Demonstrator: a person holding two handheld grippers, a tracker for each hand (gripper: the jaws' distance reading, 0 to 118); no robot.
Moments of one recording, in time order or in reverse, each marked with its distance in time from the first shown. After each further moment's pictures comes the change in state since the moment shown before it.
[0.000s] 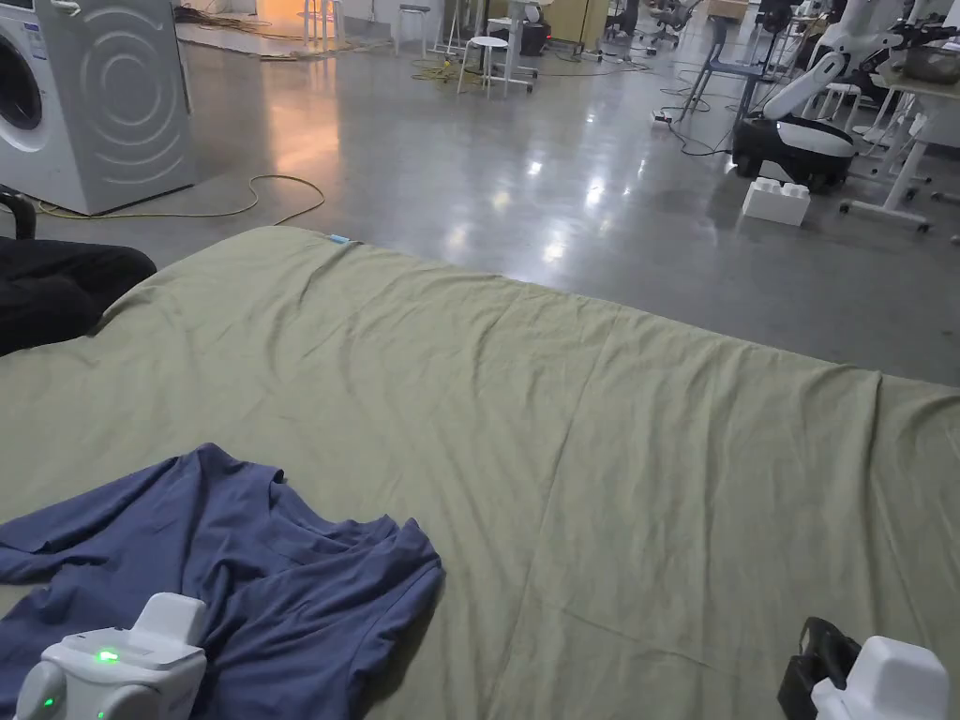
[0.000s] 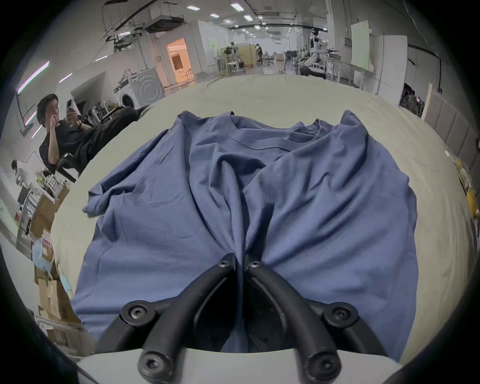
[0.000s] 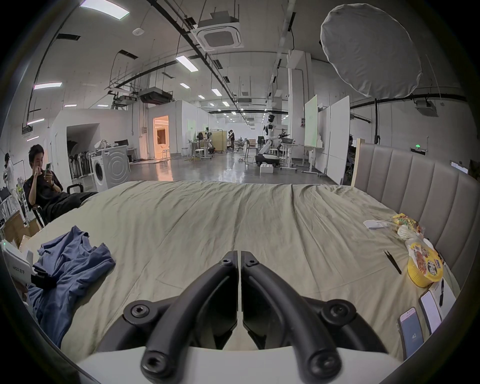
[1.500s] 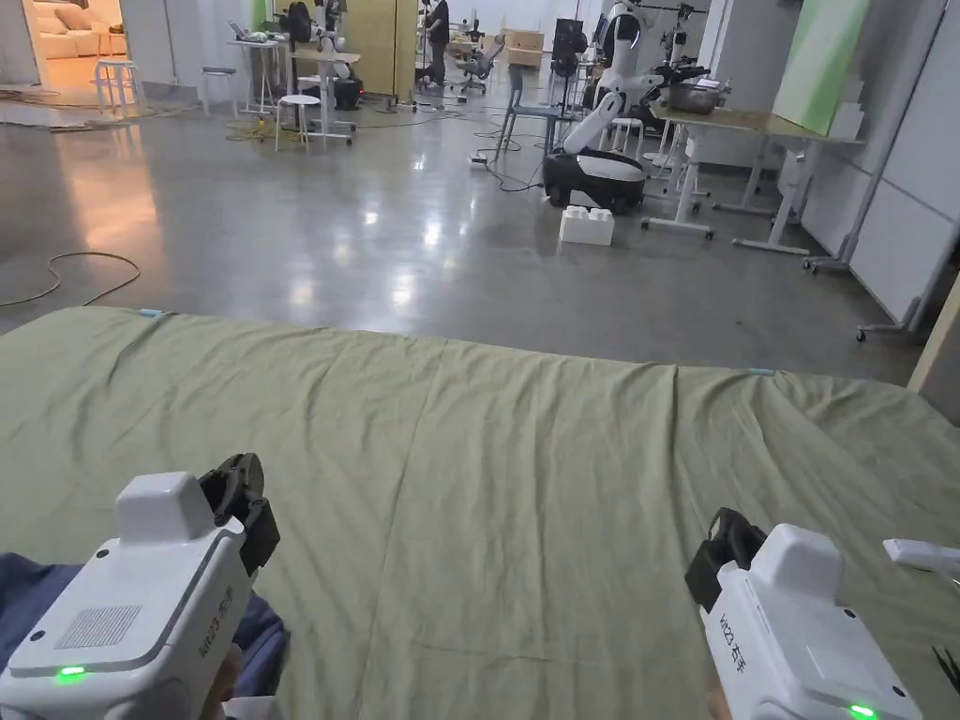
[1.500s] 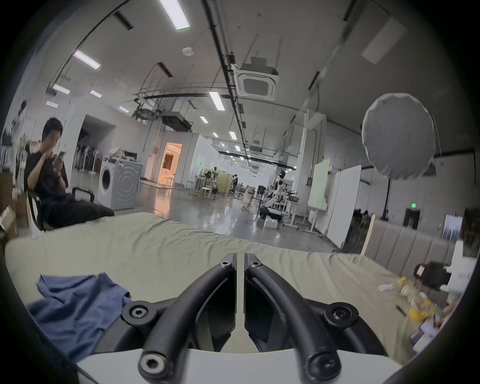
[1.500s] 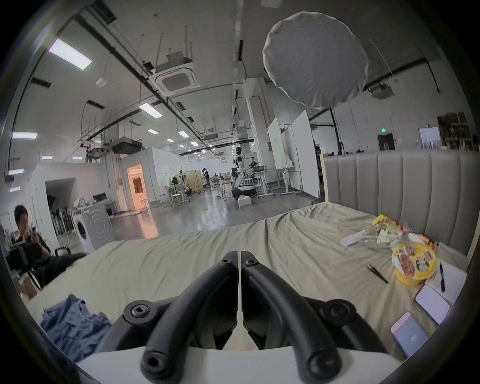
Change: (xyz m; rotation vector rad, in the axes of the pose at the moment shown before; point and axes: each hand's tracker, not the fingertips) left arm 0.149 0.108 0.124 0.851 -0.256 0.181; right arm 0.059 0.052 0.023 0.225 -0.145 -0.192
